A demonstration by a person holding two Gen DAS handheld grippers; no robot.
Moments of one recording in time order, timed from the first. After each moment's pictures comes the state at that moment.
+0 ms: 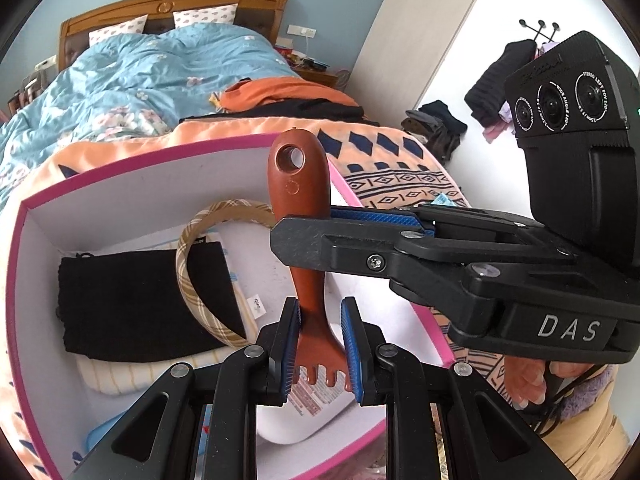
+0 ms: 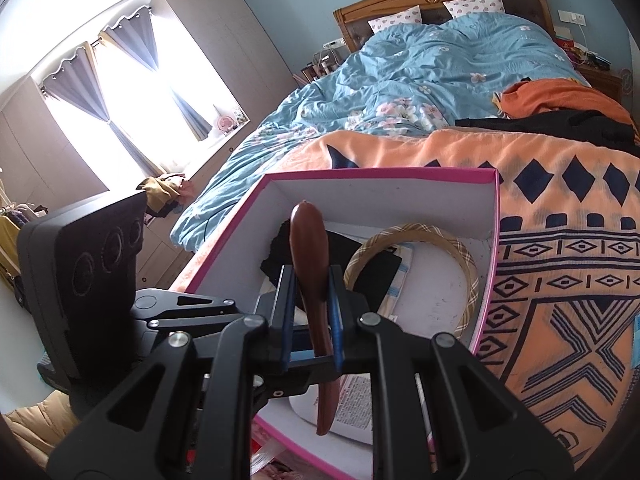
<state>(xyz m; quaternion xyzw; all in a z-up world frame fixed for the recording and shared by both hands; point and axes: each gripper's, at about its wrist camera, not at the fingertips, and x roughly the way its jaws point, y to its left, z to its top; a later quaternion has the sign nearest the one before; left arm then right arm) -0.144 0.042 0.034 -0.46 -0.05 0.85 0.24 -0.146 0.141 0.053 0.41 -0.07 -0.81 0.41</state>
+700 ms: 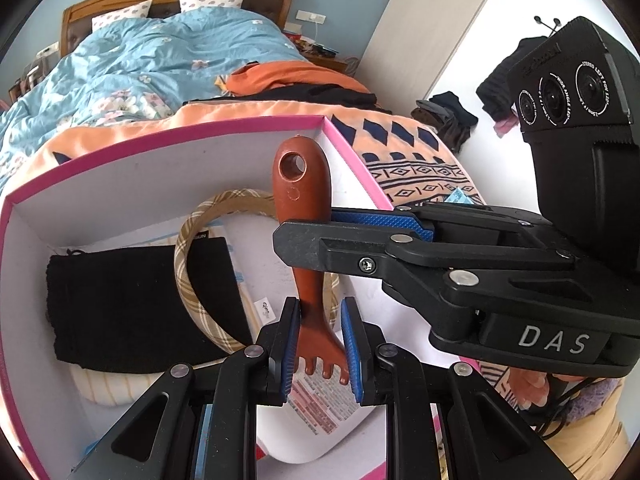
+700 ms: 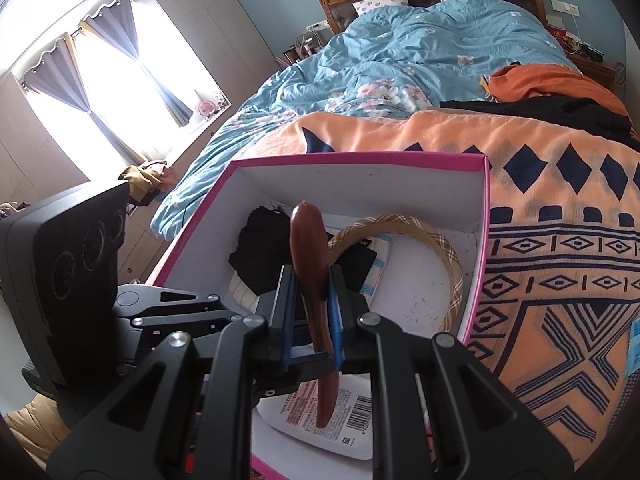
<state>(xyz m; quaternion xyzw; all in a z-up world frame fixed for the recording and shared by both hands) -0.169 0.041 0.016 -0.49 -0.05 0.84 0.23 -0.172 0.134 0.033 0.44 -0.05 -0.81 0.38</state>
